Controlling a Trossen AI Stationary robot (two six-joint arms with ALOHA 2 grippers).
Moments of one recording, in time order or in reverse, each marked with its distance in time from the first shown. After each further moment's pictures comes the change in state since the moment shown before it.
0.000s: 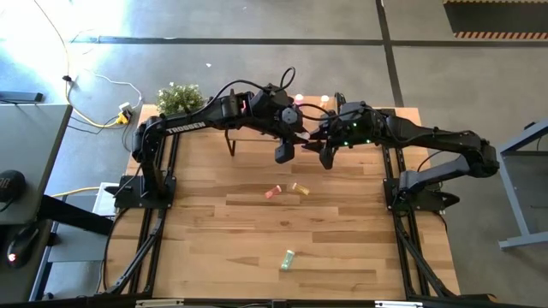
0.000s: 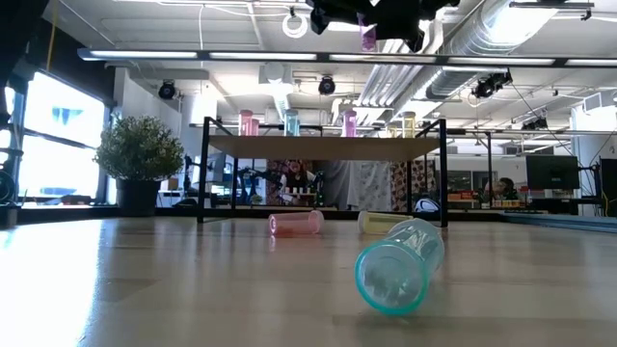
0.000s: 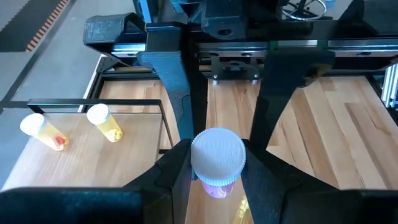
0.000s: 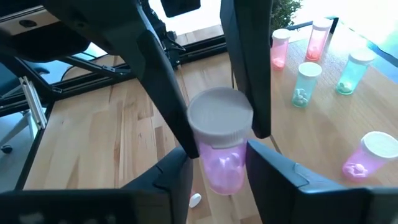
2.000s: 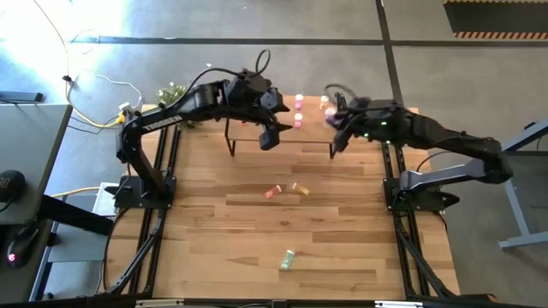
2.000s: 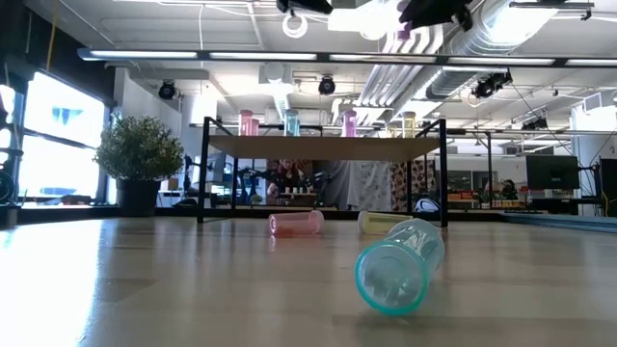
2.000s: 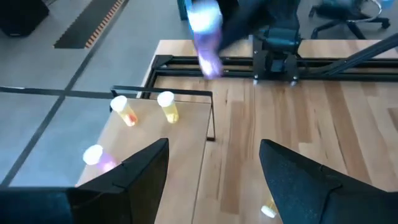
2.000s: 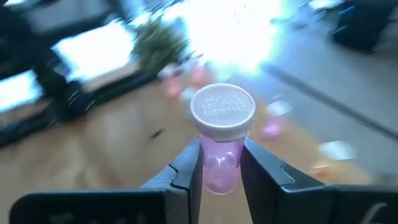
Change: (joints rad) left arm 0.033 -0.139 0.000 -0.112 -0.140 0.005; right arm 0.000 -0.183 0.000 -0.114 0.429 0.099
